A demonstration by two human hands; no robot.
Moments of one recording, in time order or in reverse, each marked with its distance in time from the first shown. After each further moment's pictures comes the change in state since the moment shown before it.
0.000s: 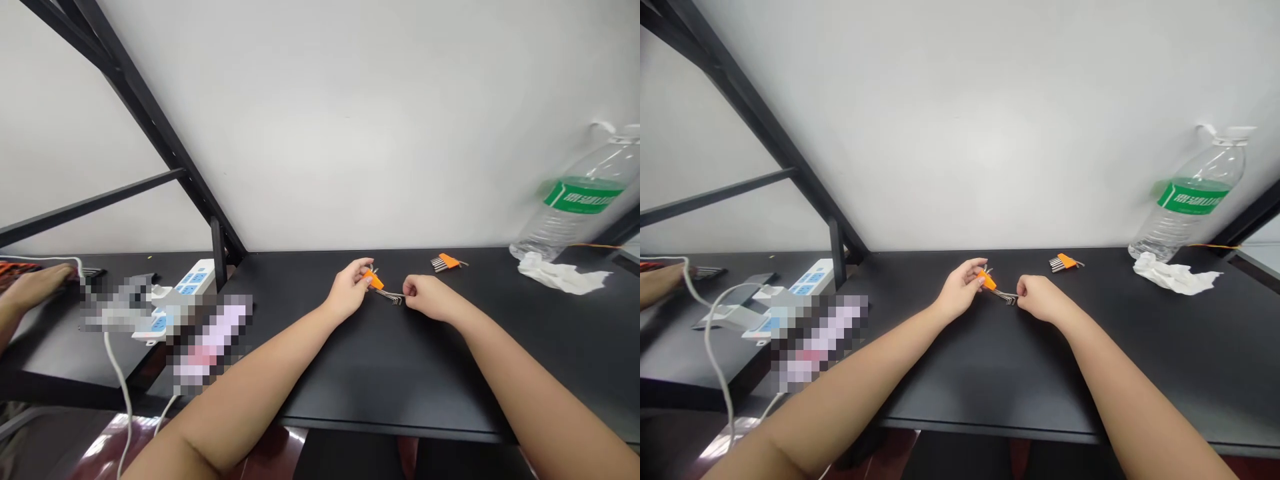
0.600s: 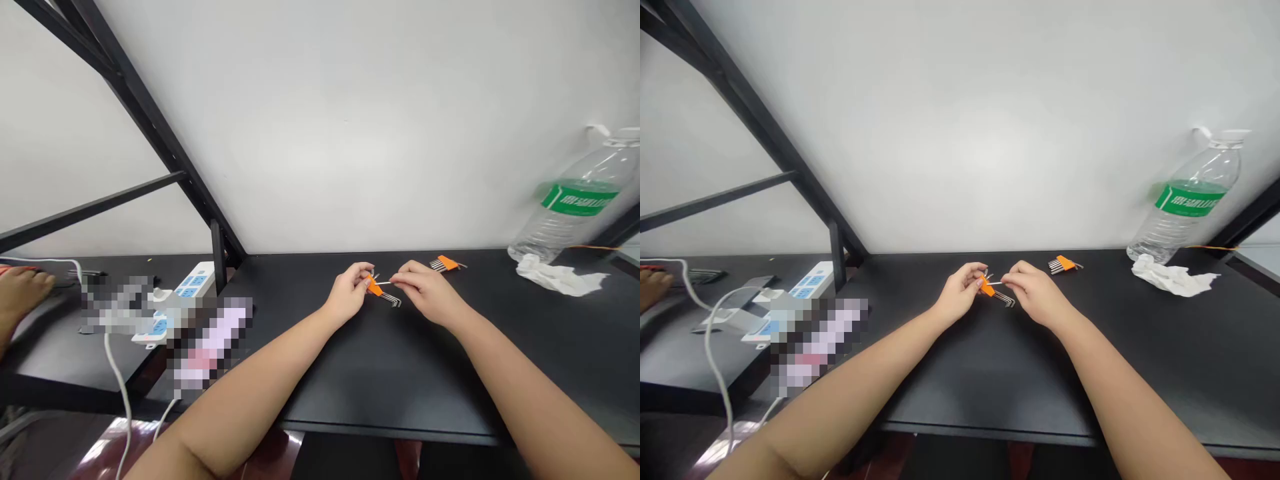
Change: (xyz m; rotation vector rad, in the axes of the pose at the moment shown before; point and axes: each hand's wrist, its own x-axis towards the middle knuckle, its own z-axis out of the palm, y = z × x) left_hand -0.001 -0.001 -0.001 0.064 -0.021 0.074; right_hand -0.010 -0.019 -0.007 0.065 0.338 -0.549
